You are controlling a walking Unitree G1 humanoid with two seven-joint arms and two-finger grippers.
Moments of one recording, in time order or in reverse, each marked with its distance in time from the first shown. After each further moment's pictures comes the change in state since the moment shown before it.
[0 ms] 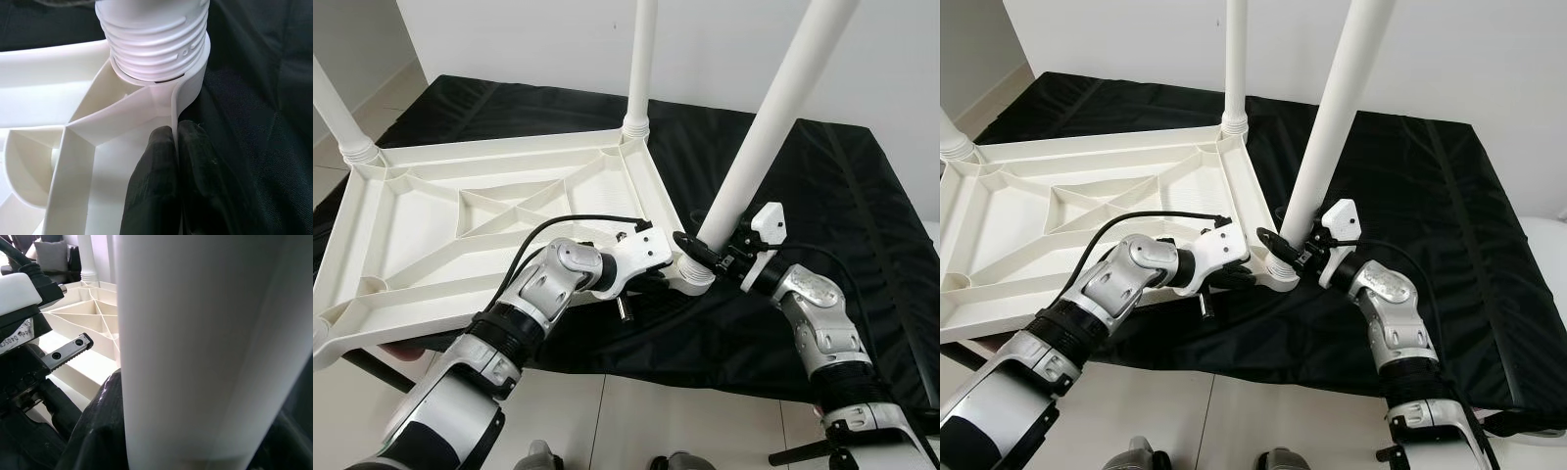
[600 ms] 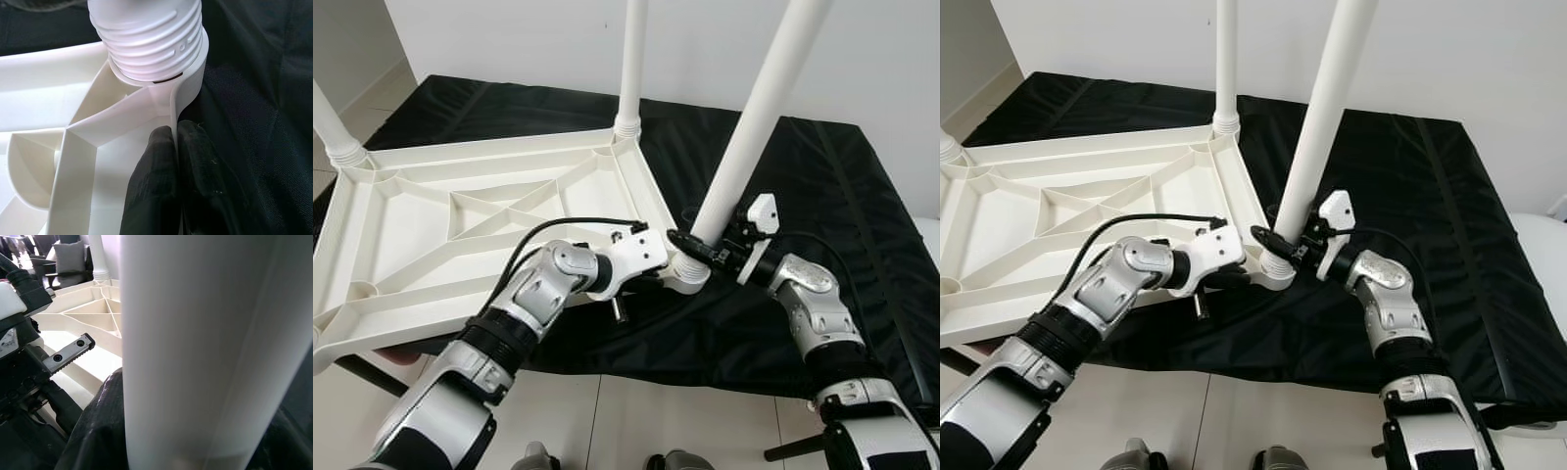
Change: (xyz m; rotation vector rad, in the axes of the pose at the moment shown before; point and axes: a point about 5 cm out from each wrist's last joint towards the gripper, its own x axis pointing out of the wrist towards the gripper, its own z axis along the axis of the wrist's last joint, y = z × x) left arm -0.005 -0.003 0.000 0.009 0.011 0.010; right arm 0.015 -0.009 -0.005 0.086 0.047 0.109
